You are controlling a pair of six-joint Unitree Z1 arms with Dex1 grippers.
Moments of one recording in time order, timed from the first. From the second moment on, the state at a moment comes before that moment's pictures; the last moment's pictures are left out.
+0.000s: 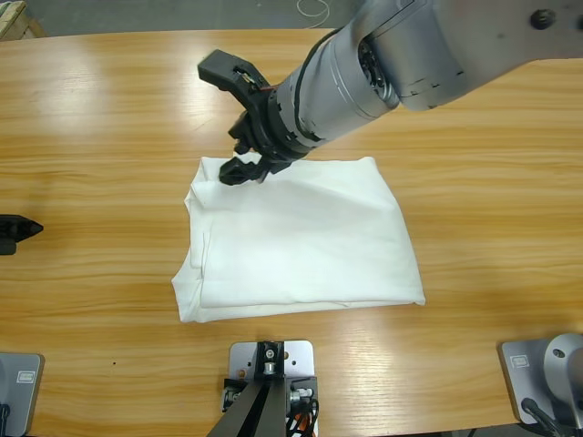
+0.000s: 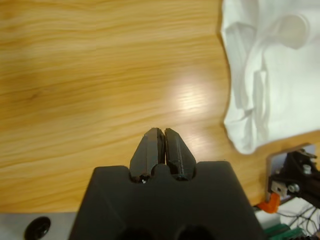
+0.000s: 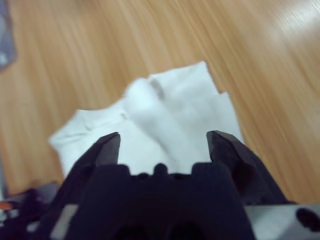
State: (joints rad) arm 0 -0.68 1.21 -0.79 0.70 0.04 -0.56; arm 1 0.87 1.91 -1.32 0.31 0.29 -0.16
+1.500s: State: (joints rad) arm 0 -1.20 1.87 -1.14 0.49 0.06 -0.55; arm 1 0.35 1.89 -1.05 0.41 0.62 -0.21
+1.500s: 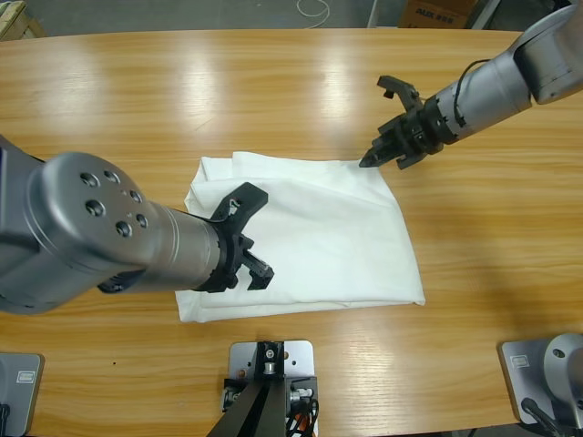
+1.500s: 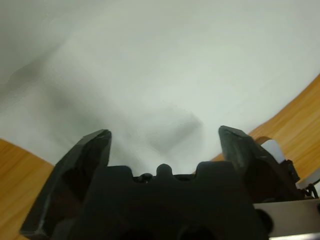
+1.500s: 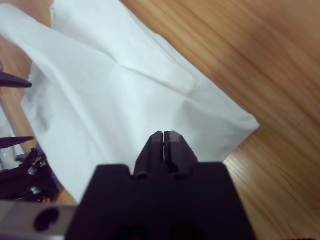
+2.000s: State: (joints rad) arm 0 -1.22 1.92 -1.05 0.44 0.06 -0.55; arm 1 0.35 1.98 -1.05 0.40 0.63 -0.21
